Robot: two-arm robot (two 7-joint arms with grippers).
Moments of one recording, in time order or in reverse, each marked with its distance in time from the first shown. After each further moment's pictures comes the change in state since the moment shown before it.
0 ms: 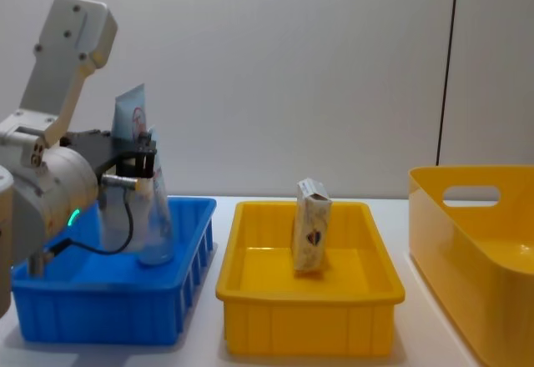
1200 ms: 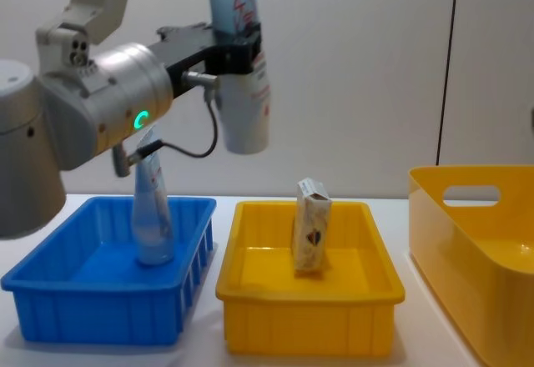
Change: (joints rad) left arm -0.085 -0.018 0.037 -0.046 -0.110 -0.149 -0.313; right arm 0.024 0.043 -0.046 0.027 0.016 -0.021 0.133
